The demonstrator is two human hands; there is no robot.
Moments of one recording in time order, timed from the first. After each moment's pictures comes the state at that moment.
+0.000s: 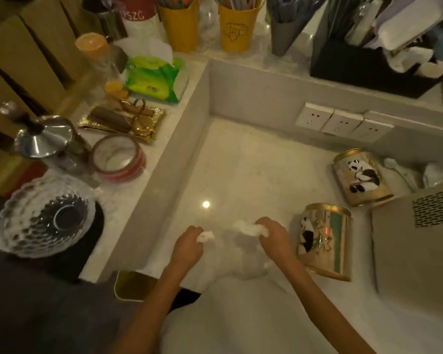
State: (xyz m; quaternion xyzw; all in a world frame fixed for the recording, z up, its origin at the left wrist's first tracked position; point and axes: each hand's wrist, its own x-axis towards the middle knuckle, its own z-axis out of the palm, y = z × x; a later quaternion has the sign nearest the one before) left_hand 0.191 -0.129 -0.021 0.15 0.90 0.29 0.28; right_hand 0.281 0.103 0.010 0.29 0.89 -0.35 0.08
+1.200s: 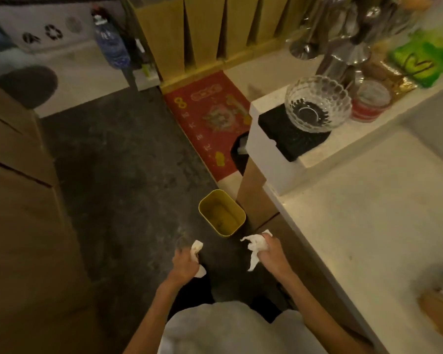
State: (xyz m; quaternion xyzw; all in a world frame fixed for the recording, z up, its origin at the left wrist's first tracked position) left_hand 0.460 -0.438 -0.008 -0.37 0.76 0.44 0.30; right_hand 0.366 -0.207 -0.030 0.06 0.86 -0.37 0.36
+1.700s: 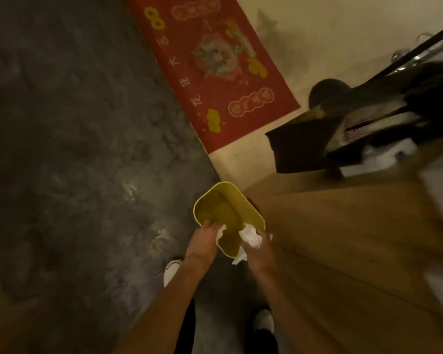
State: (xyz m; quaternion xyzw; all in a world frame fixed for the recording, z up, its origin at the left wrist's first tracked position) left_hand 0.243 -0.544 -0.404 -0.14 0.84 0.42 0.32; right_hand 0.225 -0.392 -0.367 0.24 0.85 -0.34 0.31
